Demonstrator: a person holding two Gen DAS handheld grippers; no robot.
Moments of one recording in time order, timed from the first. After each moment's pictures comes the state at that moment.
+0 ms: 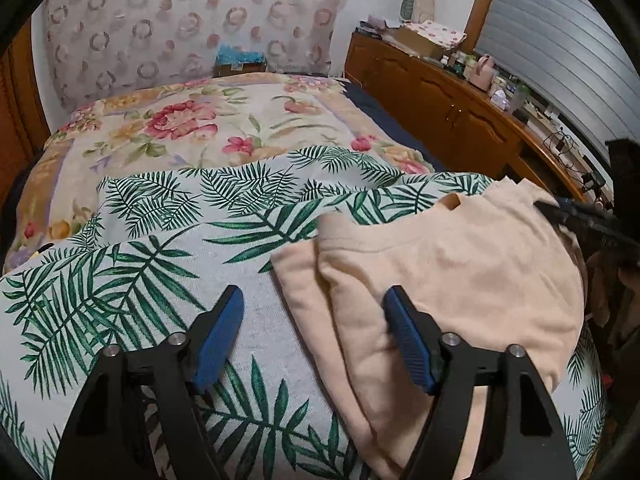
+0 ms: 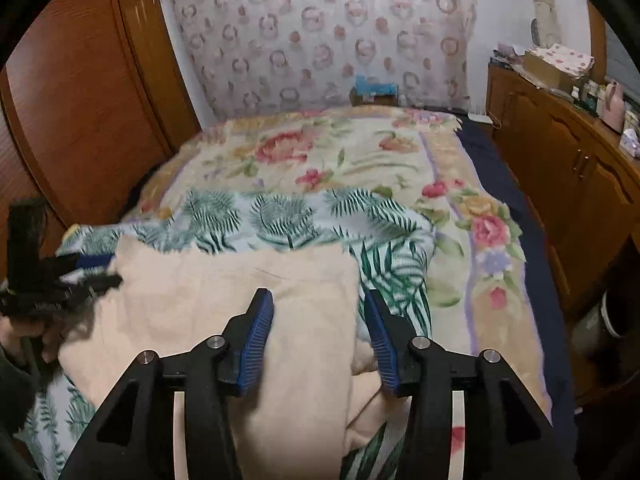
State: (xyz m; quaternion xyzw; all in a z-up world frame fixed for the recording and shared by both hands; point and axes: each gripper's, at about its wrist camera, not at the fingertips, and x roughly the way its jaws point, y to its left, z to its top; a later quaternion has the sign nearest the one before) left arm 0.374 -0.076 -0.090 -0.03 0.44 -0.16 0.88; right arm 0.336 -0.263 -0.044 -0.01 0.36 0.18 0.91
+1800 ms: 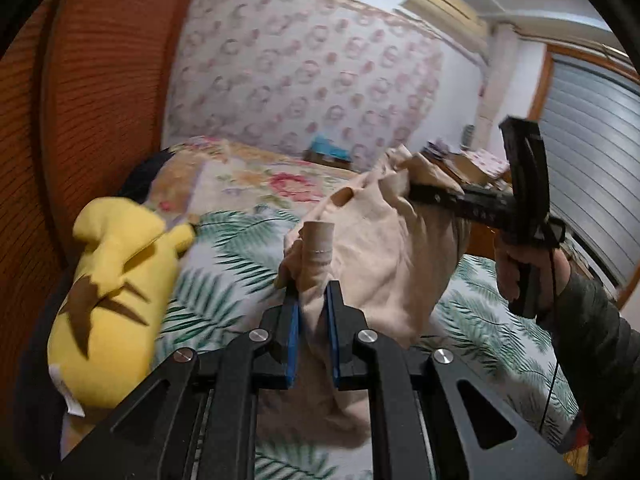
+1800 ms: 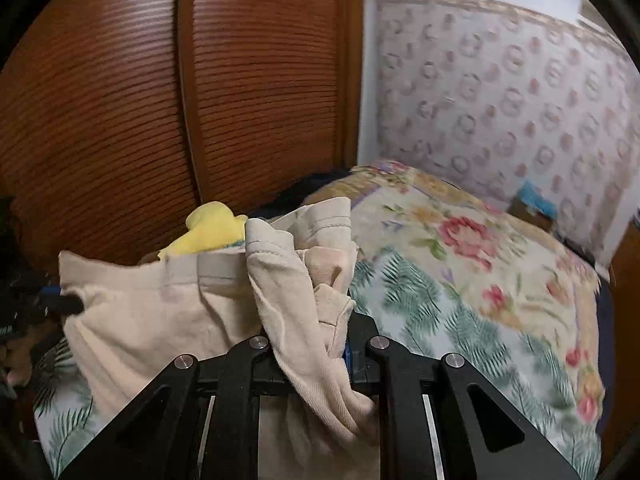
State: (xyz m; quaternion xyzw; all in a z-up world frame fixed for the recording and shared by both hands) left arm 0.133 0.163 -0.032 -0.16 0.28 -0.02 0.95; right arm 0.349 0.050 -0.005 -0.17 0.24 0.41 0.87
